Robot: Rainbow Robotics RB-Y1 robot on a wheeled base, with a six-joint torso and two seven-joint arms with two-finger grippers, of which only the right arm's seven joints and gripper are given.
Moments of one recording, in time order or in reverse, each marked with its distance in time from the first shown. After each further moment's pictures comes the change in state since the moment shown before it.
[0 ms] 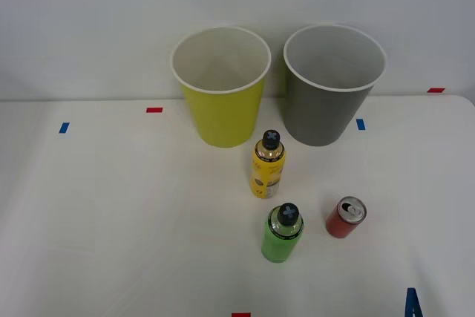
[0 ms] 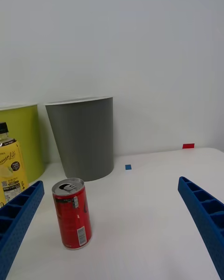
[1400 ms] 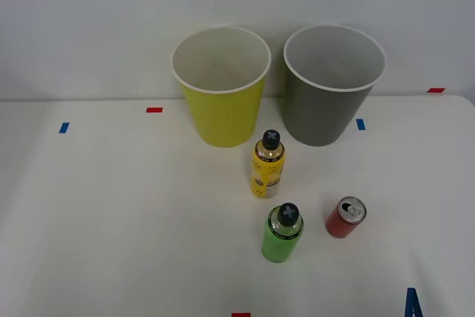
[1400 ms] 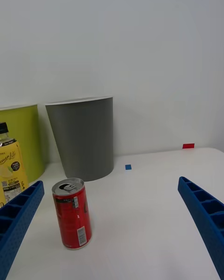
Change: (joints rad) arm 0.000 0.000 0.000 0.000 0.000 0.000 0.000
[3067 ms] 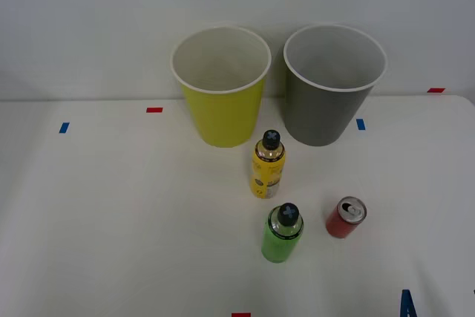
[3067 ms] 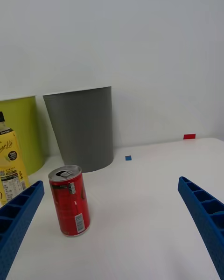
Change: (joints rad) arm -0.070 -0.044 0.009 0.101 -0.034 -0.017 0.019
